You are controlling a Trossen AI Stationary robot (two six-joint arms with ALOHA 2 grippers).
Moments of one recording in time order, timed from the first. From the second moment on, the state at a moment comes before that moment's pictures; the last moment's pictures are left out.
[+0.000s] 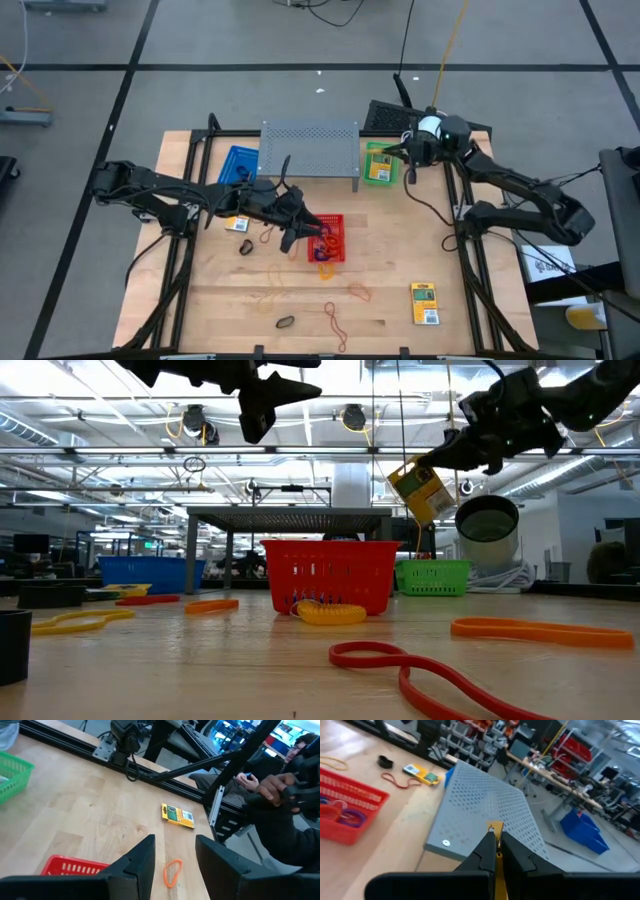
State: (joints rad) left arm -0.06 1.39 0.88 0.23 0.18 -0.43; right arm -0.87 1.01 0.54 0.28 -0.74 -0.67
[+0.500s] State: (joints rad) left arm -0.03 1.39 0.88 0.23 0.17 -0.43; right arm -0.92 1.18 0.47 0.55 -0.79 -0.54
